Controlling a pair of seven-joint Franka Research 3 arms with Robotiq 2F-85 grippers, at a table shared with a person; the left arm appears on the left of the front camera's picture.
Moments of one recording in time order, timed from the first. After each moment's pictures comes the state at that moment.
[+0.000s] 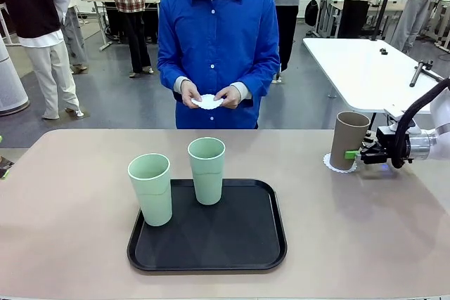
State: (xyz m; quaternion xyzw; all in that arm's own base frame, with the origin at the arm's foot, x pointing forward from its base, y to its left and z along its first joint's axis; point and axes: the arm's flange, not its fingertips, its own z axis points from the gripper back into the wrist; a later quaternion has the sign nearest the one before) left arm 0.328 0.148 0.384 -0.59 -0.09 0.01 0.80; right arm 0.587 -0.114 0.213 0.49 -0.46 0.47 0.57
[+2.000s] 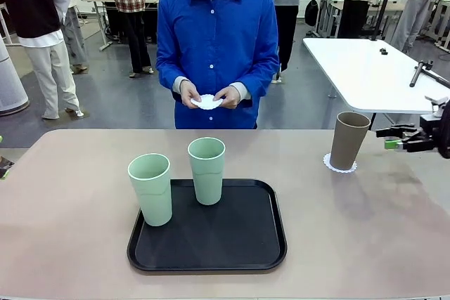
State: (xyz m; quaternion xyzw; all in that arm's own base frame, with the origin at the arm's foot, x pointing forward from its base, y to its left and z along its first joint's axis) left arm 0.328 0.148 0.384 -0.59 -0.09 0.01 0.80; right arm 0.556 -0.213 0.290 0.43 -0.40 0.43 0.69
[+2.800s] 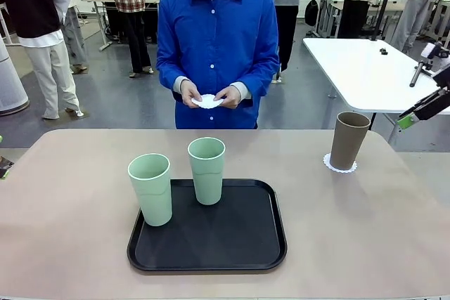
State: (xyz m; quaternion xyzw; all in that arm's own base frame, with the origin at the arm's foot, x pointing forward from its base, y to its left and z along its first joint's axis) left arm 0.328 0.148 0.384 -0.59 -0.09 0.01 0.80; right arm 0.478 -0.125 0.471 0.25 -0.20 0.40 0.86
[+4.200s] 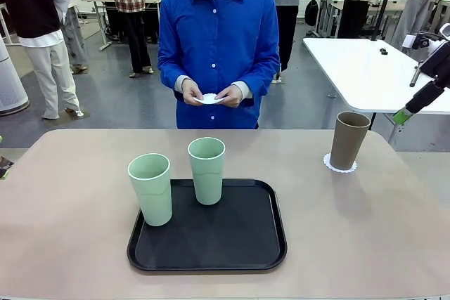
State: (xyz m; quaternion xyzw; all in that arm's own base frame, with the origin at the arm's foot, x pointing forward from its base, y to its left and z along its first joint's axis) left arm 0.328 0.148 0.384 -0.59 -0.09 0.01 0.80; right arm 0.465 -0.085 0.505 0.15 -0.16 0.37 0.90
